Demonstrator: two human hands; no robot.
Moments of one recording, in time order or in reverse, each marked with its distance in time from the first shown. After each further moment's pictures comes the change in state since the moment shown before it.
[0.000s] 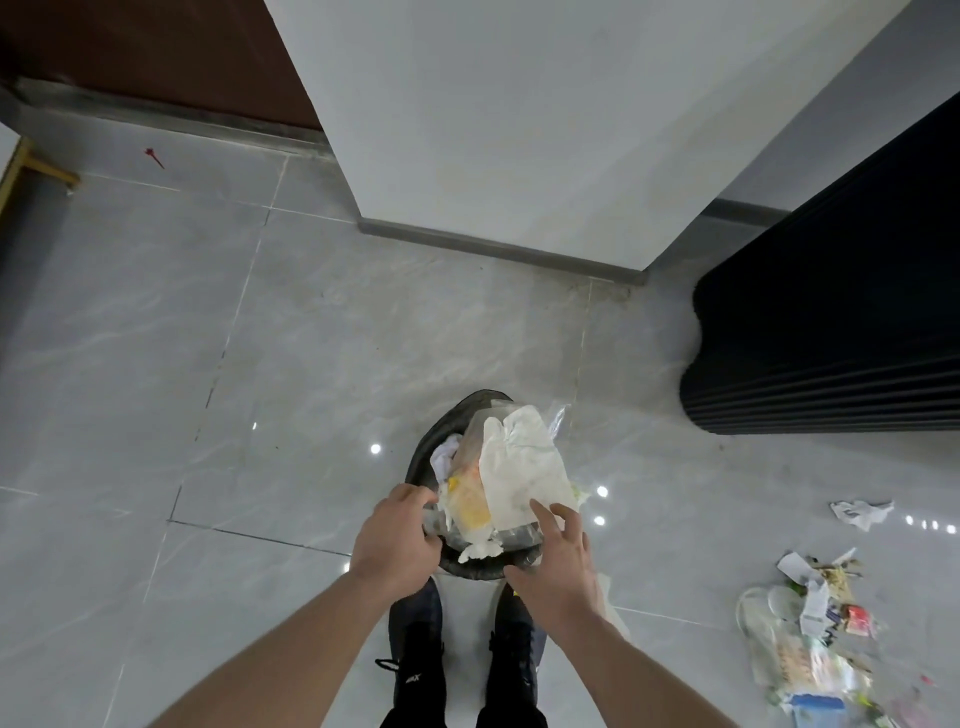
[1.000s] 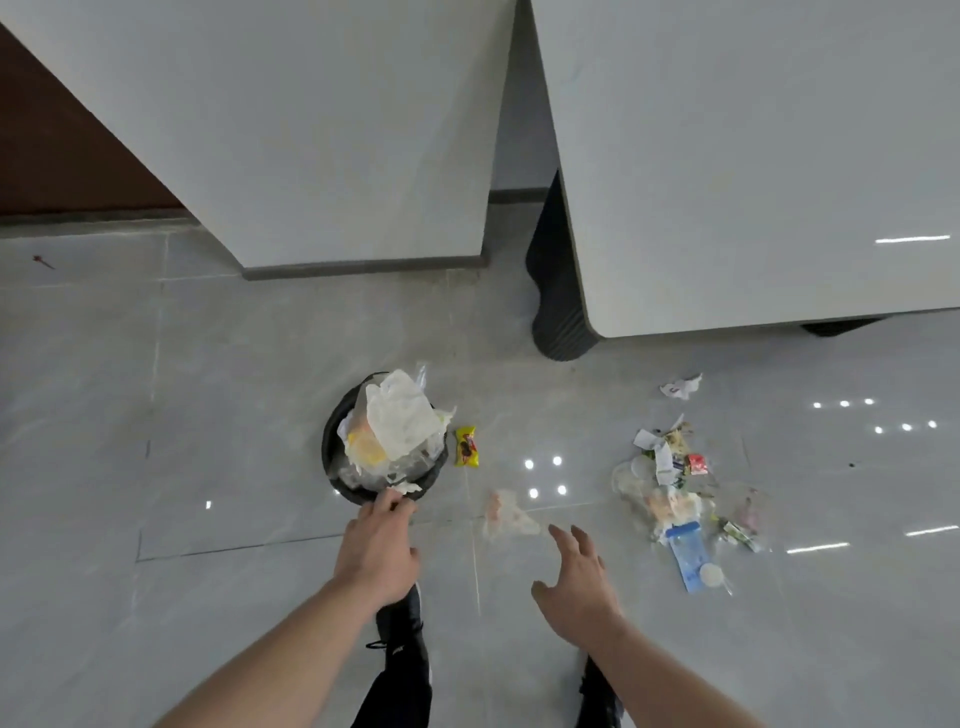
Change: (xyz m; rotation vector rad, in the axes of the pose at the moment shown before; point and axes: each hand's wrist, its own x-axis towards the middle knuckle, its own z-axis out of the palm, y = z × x) left_hand -0.199 0.135 0.017 0.462 -0.126 0.242; right_hand -0.253 0.131 -0.098 0.140 -0.084 0.317
